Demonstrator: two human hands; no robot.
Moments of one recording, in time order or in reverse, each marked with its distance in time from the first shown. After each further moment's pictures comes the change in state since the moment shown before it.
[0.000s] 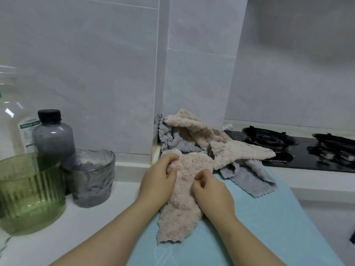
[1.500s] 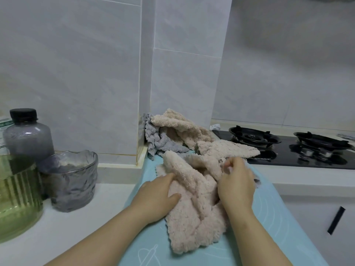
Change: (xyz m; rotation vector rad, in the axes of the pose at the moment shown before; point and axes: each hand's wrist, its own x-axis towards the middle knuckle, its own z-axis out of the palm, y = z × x) left_hand -0.008 -0.004 0.018 0.392 -0.433 0.110; right_hand 0.006 0.023 -0.049 0.085 0.430 0.087
